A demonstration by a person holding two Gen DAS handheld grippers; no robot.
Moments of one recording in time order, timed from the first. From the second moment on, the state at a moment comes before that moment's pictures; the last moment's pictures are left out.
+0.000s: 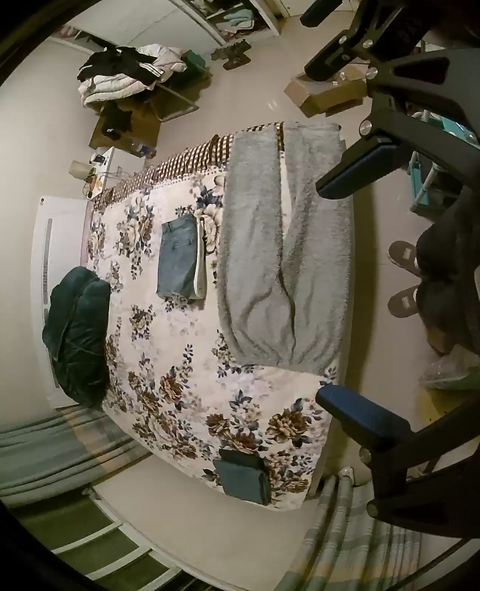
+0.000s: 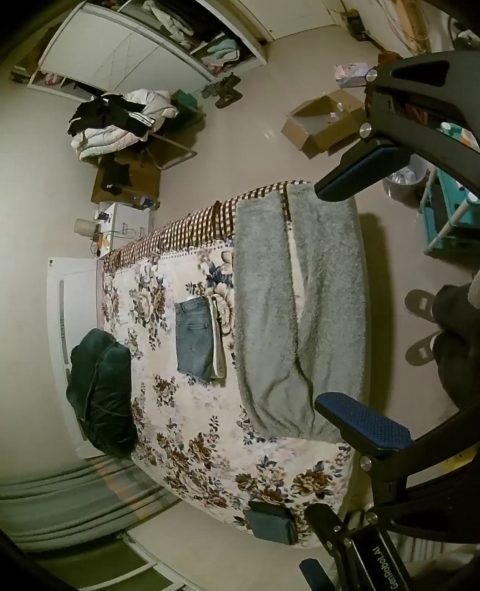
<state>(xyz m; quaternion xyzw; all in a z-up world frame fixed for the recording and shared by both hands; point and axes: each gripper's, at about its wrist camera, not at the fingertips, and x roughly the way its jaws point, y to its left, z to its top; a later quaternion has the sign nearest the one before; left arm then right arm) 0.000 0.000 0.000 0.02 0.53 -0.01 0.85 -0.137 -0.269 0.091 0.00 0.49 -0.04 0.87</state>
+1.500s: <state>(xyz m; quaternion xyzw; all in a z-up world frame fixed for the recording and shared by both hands) 0.006 -0.009 0.009 0.01 0.53 -0.01 0.85 -0.136 -0.271 0.100 -0.01 0.49 -0.04 0.87</state>
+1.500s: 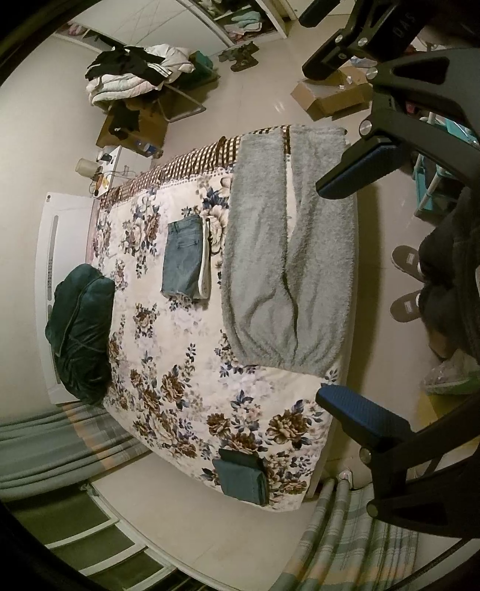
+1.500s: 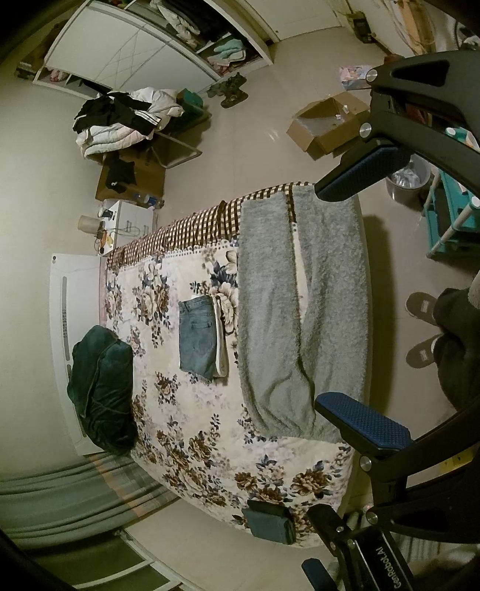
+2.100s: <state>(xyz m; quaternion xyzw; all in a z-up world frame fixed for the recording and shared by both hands) 0.006 -0.013 0.012 0.01 0.52 -0.01 0.85 -0.136 -0.270 0.104 -0.01 0.48 -0.04 0.87</state>
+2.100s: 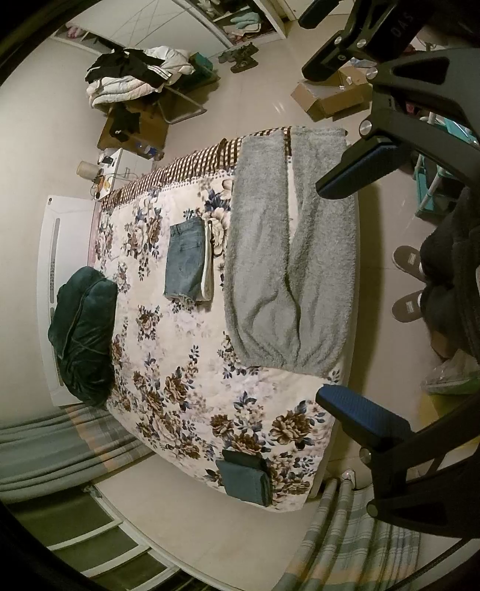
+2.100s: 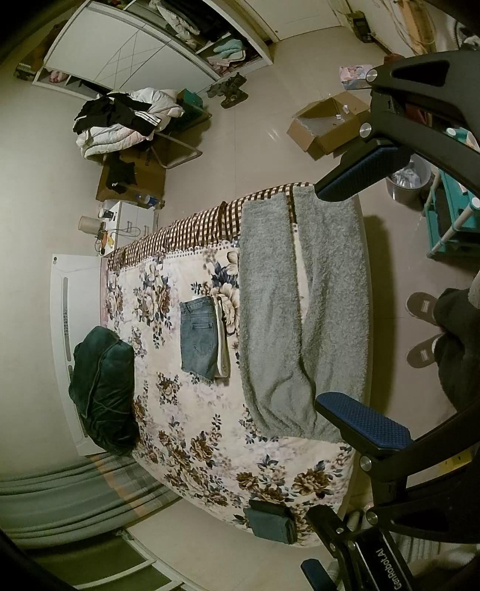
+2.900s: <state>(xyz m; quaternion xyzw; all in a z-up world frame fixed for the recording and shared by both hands) 0.011 -0.034 0.008 0.01 0.53 -0.01 0.85 -0.133 -0.273 0.107 -0.01 0.49 -0.04 0.87</state>
